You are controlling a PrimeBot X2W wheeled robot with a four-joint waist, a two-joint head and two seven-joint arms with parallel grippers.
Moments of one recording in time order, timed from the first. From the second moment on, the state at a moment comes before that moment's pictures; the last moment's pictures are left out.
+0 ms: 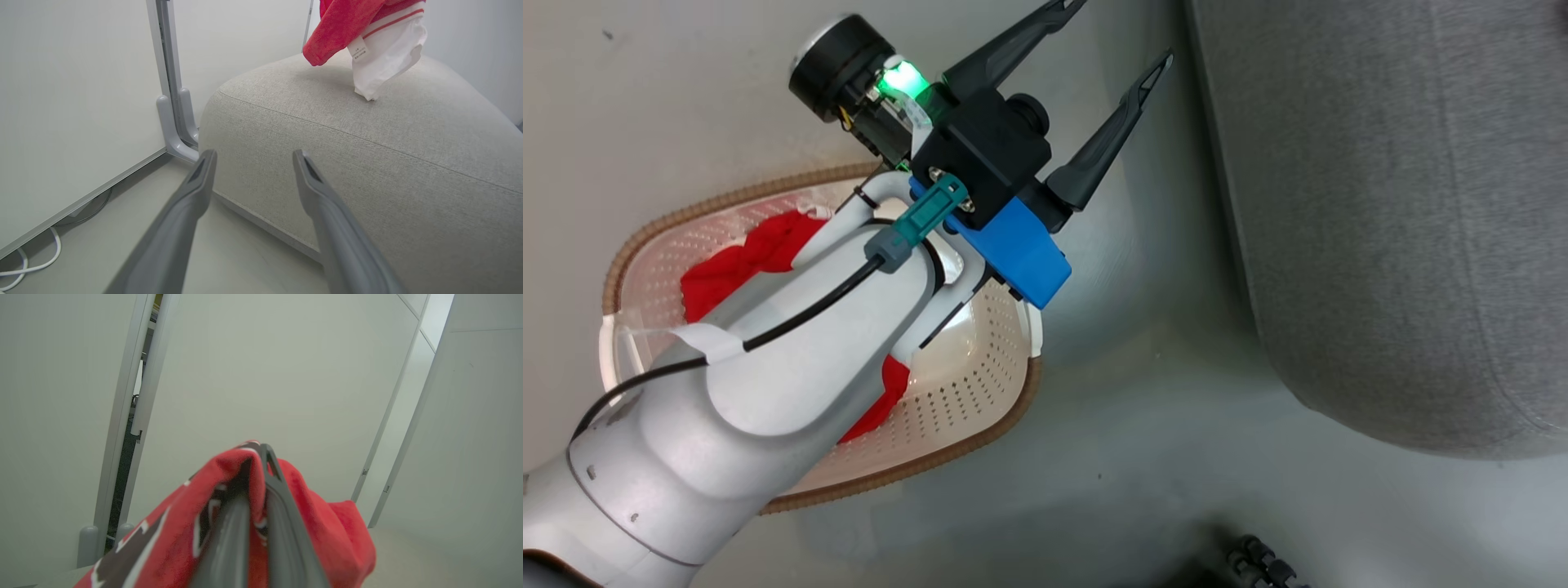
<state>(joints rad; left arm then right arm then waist) -1.04 0.34 -0.96 0.20 -0.47 0.00 -0.11 -1.01 -0.47 -0.49 0.29 0.15 0.13 -0.26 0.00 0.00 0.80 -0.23</state>
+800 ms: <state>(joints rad) -1.04 0.34 -0.96 0.22 -0.47 0.01 -0.16 -0.81 -0.36 -0.58 0.54 0.16 0.13 -0.26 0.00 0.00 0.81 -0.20</state>
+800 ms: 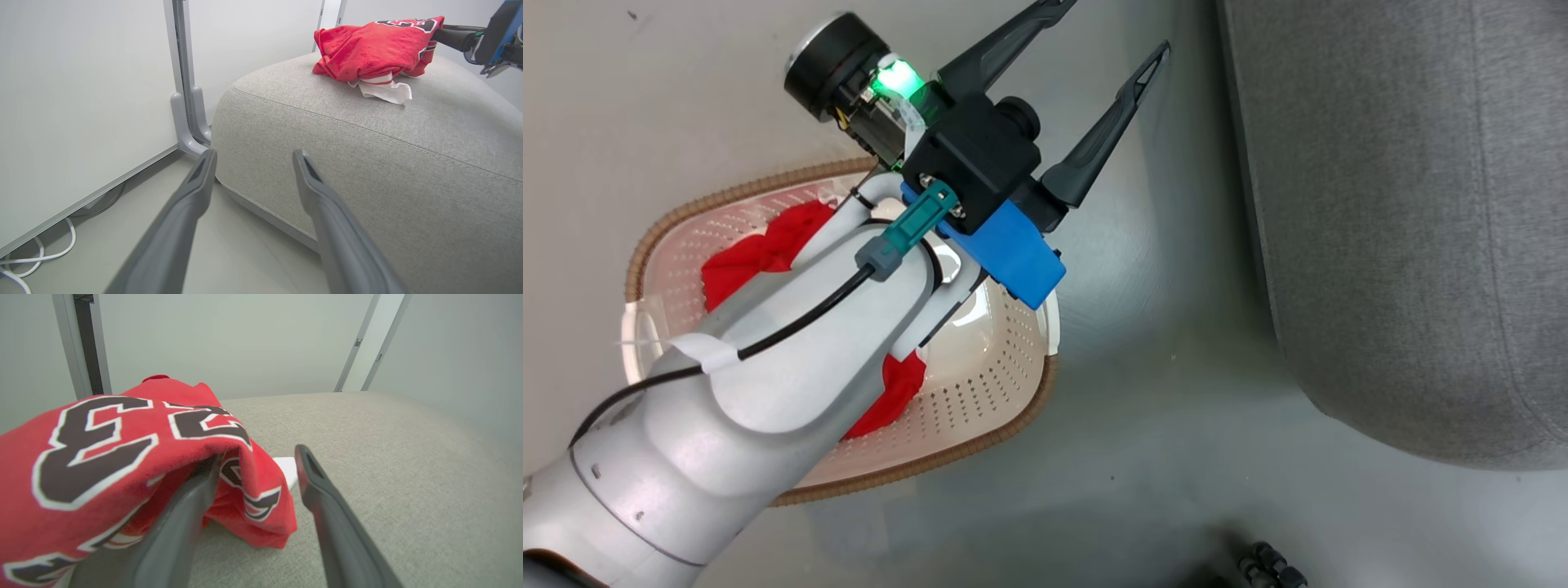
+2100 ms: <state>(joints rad) -0.38 0.27 -0.48 0.21 -0.40 0.02 -0.26 -0.18 -0.10 -0.10 0.08 0.12 0.13 -0.26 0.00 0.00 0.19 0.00</state>
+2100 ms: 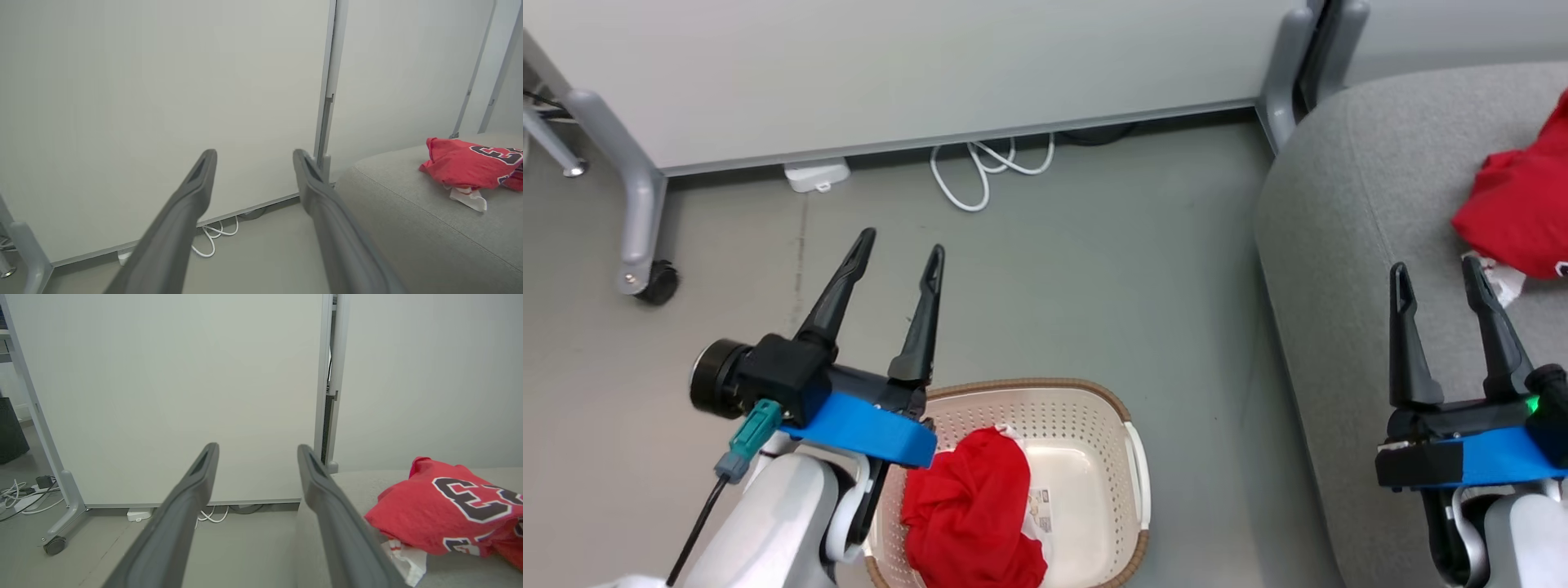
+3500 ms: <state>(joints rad) -0.06 0.05 -0.02 0.13 -0.12 -0.13 -0.26 -0.05 -0.05 -0.01 0.13 0.13 0.13 -0.26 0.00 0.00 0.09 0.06</state>
